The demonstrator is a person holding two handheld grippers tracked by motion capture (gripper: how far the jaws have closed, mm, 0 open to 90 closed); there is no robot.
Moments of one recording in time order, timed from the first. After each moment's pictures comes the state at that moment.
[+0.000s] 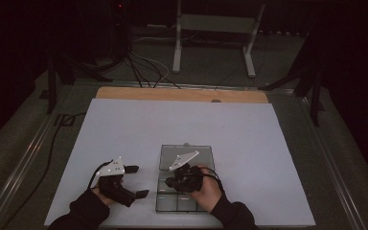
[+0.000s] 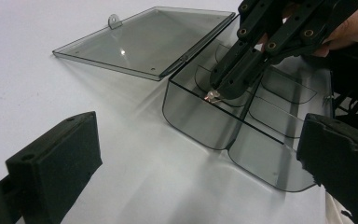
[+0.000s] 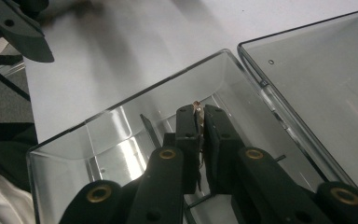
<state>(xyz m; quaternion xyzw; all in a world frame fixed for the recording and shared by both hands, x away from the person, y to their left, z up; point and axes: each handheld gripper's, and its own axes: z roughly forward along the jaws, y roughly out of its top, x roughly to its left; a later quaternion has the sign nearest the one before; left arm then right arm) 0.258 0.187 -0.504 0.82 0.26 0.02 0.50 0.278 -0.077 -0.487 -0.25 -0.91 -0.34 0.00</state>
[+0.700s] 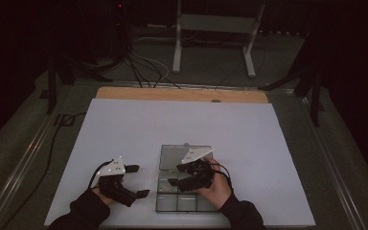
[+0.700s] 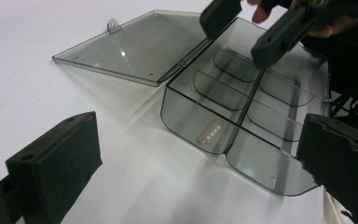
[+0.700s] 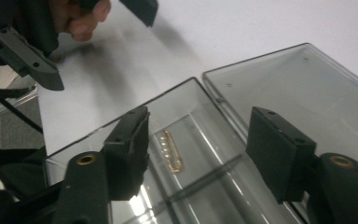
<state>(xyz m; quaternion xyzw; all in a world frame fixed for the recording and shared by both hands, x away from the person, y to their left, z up) 0.258 0.185 -0.501 0.83 0.26 0.02 0.50 0.281 -0.104 -0.468 -0.27 -0.88 -0.40 -0.01</state>
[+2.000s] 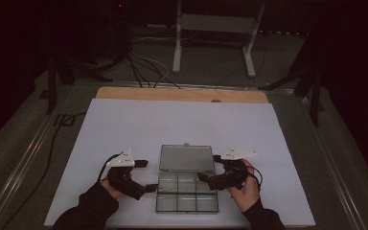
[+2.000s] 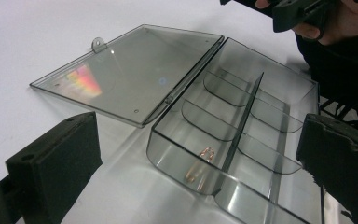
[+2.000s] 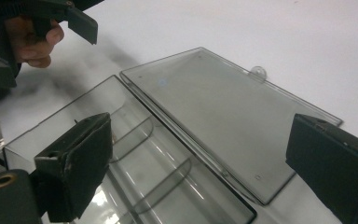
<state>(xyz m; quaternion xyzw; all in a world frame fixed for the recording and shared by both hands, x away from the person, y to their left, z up) 0.274 0.160 -0.485 0.83 0.26 0.00 0.50 0.275 -0.193 -0.463 -0.35 -0.81 -0.45 -0.08</state>
